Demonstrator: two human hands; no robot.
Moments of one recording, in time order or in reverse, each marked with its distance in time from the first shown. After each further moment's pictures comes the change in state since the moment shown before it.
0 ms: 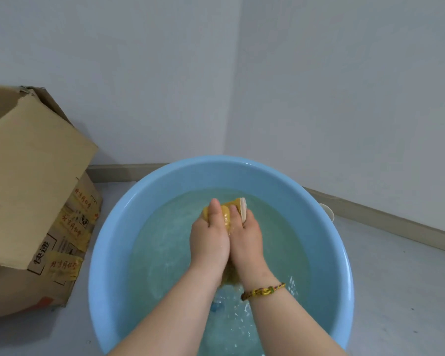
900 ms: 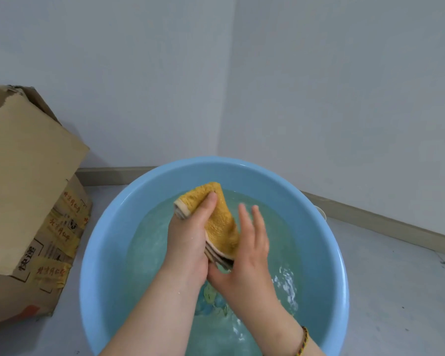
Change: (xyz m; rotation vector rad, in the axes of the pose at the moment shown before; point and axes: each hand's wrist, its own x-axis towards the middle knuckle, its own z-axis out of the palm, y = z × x) left_hand 0.003 0.002 -0.019 -0.723 -0.222 -0.132; right_hand -0.037 0.033 -0.012 -0.340 0.012 -0.540
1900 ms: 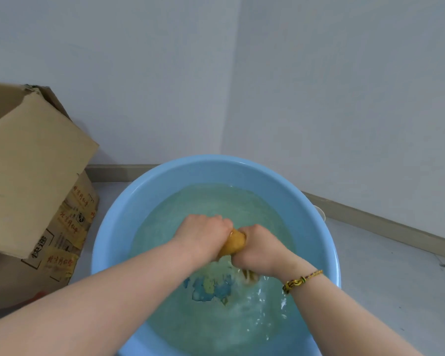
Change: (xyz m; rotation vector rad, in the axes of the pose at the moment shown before) left_hand 0.012 0.000 -0.009 2.264 -0.645 0.567; right_hand 0.041 0.017 -0.035 -0.265 -0.663 0.248
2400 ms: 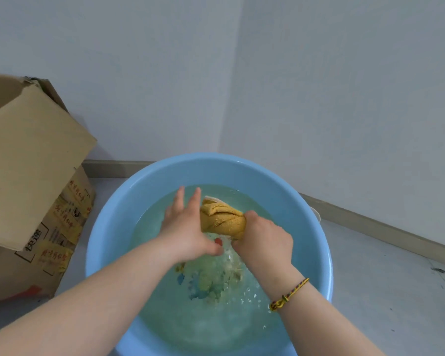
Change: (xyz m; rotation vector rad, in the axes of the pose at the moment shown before) left_hand -0.022 -0.010 -0.002 -0.732 0.031 -0.449; right_hand -0.017 -0.018 -0.004 -0.308 0.360 0.109
